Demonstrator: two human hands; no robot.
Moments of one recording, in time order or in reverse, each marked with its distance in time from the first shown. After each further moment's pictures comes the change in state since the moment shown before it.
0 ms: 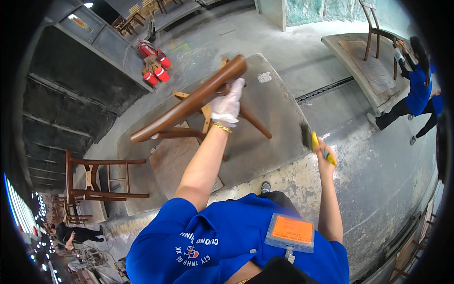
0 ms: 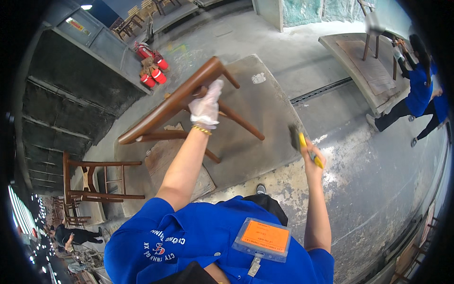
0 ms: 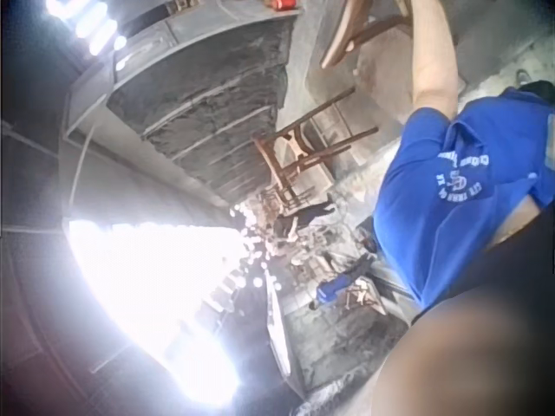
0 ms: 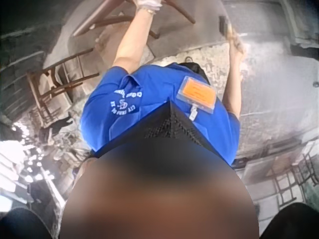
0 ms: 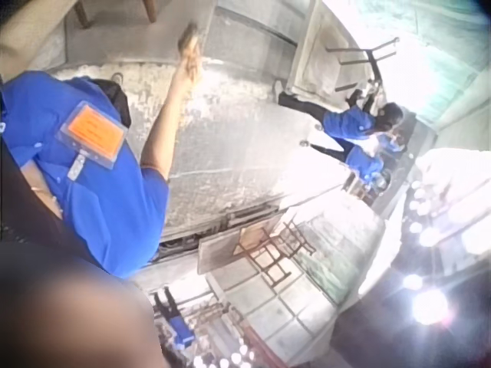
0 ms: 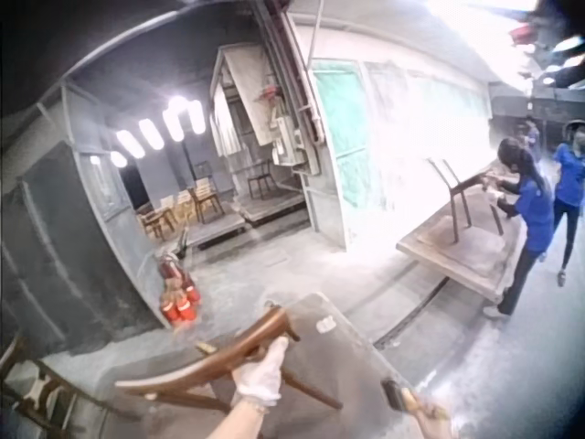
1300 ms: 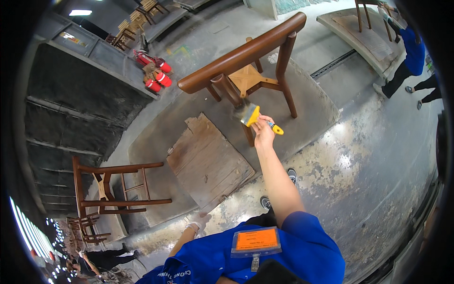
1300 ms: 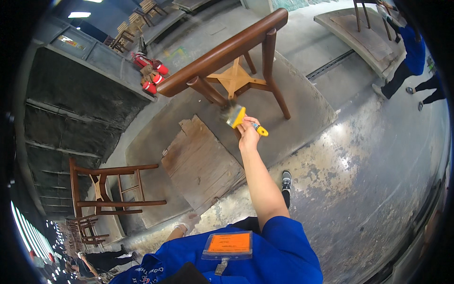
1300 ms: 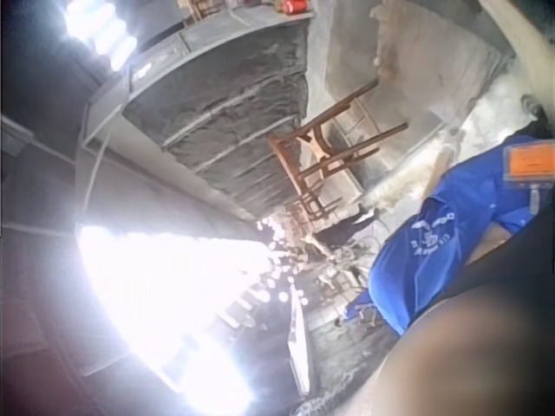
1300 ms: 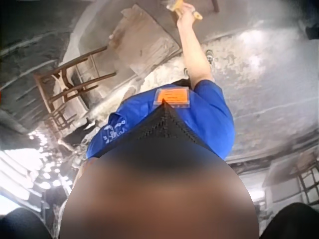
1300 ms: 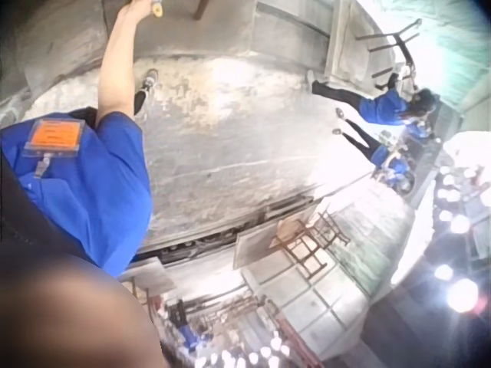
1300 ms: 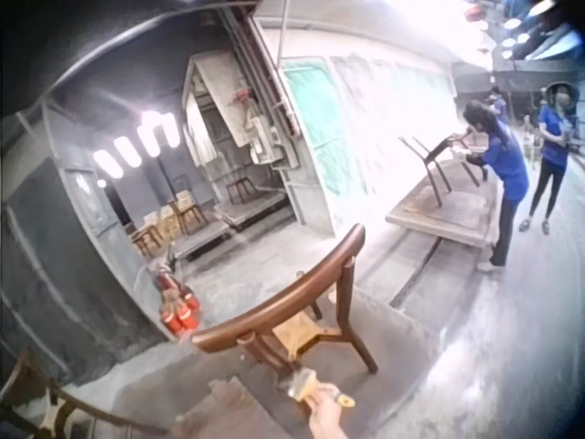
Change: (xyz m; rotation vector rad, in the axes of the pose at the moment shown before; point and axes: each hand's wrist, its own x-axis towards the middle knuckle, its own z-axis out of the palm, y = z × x) left_hand -0.298 -0.076 -0.625 1.113 -0.444 -1.083; right_hand -0.114 -0.067 0.376 1.294 0.372 0.695
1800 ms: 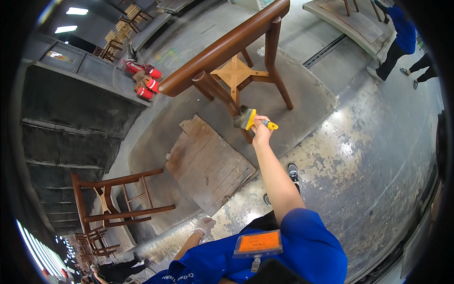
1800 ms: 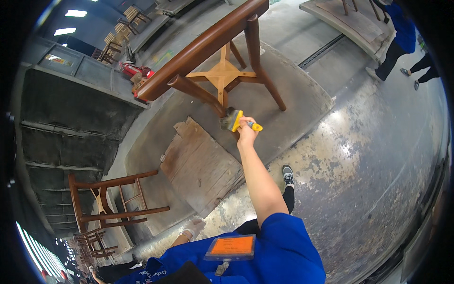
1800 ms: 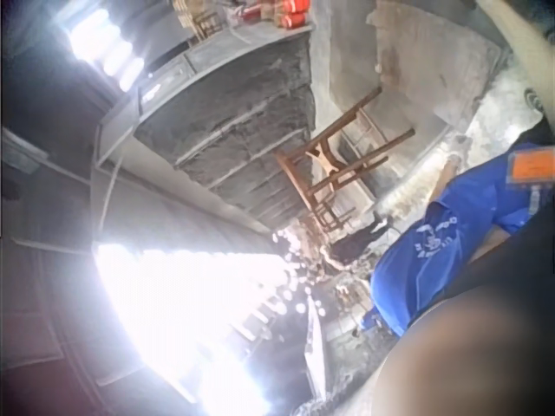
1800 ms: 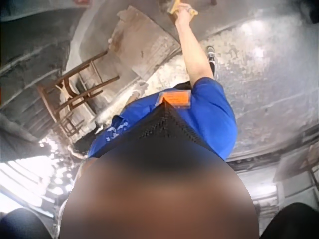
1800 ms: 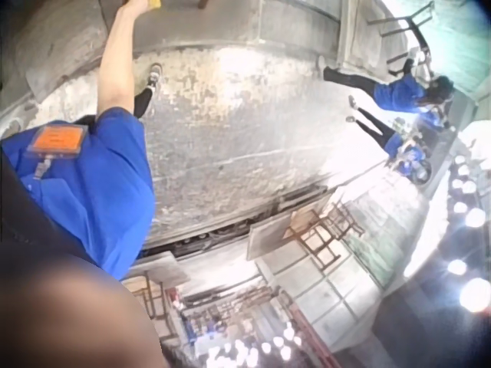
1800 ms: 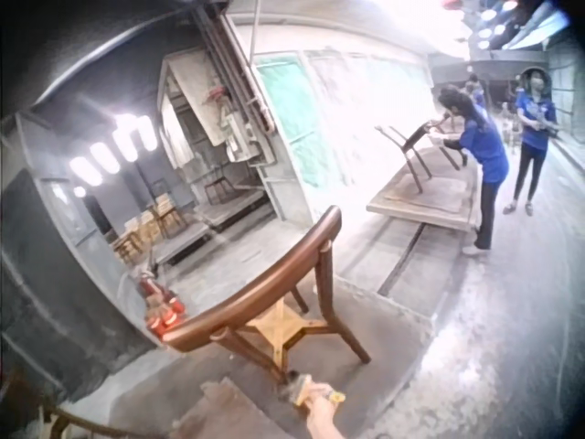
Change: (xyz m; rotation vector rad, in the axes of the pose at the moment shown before) left_hand 0.007 -0.007 0.004 0.065 -0.049 -0.025; right_hand 0.027 0.010 -0.036 -0.082 -0.021 -0.016
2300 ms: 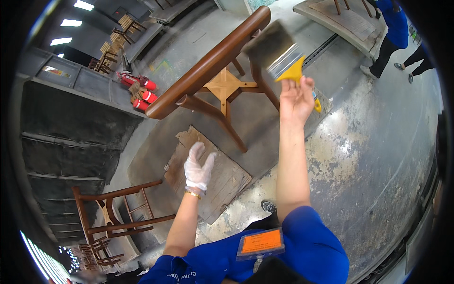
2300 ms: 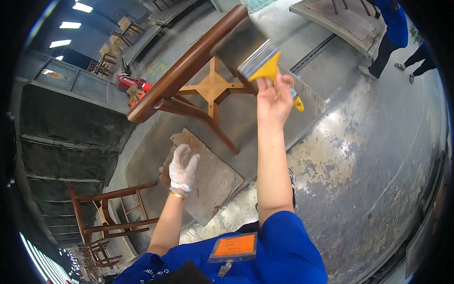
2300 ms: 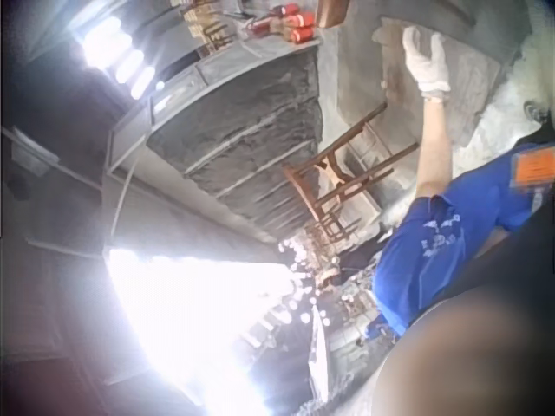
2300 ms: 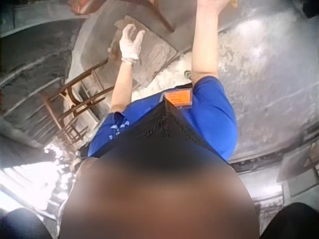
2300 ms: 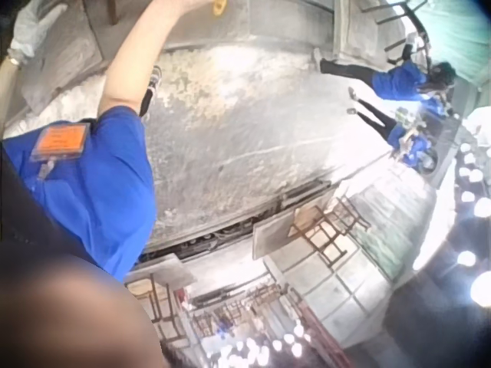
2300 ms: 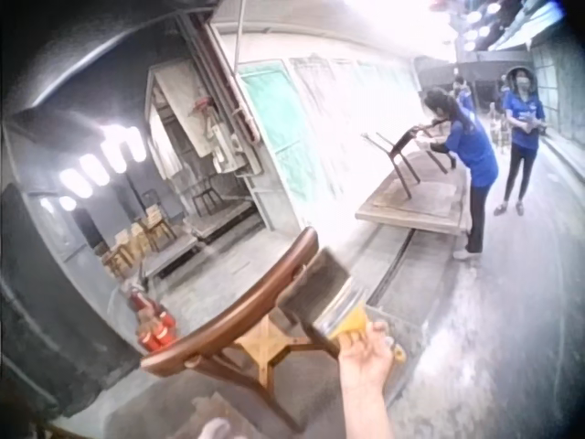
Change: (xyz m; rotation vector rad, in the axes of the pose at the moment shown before) left_hand -0.022 0.384 -0.052 -0.396 0.391 0.995; right_hand 0.057 -0.209 0.051 0.666 -0.634 -0.429
